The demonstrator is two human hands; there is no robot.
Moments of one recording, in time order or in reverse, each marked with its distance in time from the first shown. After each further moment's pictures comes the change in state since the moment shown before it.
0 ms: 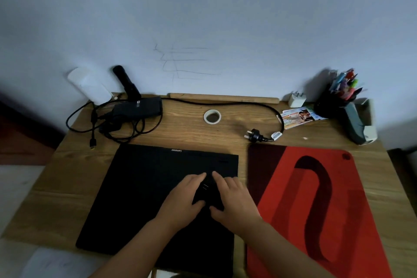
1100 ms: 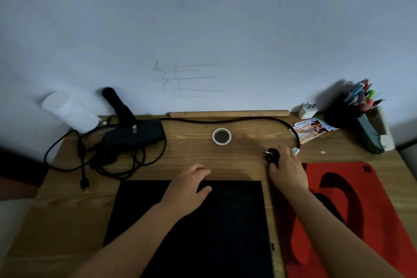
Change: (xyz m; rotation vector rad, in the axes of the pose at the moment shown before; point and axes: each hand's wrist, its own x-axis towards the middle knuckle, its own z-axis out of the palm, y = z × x) left_hand 0.100 -0.056 -0.072 0.115 0.002 0.193; right_hand 0.103 0.055 -0.057 0.105 0.376 0.643
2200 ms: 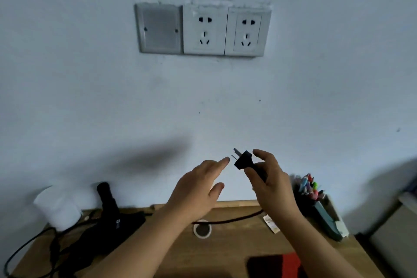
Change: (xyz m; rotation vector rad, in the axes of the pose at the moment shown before) left_hand 0.040 0.141 -0.164 0.113 0.414 0.446; right_hand -0.035 -0.130 -0.177 0.573 0.324 -0.433
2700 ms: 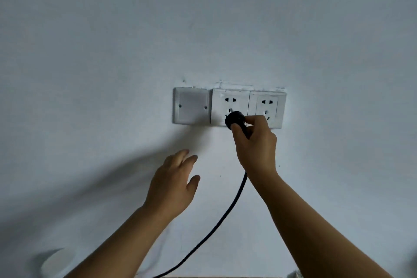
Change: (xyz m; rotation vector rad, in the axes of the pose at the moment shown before) left_hand 0.047 -0.051 -0.128 0.244 0.438 -0.066; right_hand 0.114 -0.177 0.029 0.133 0.288 -0.269
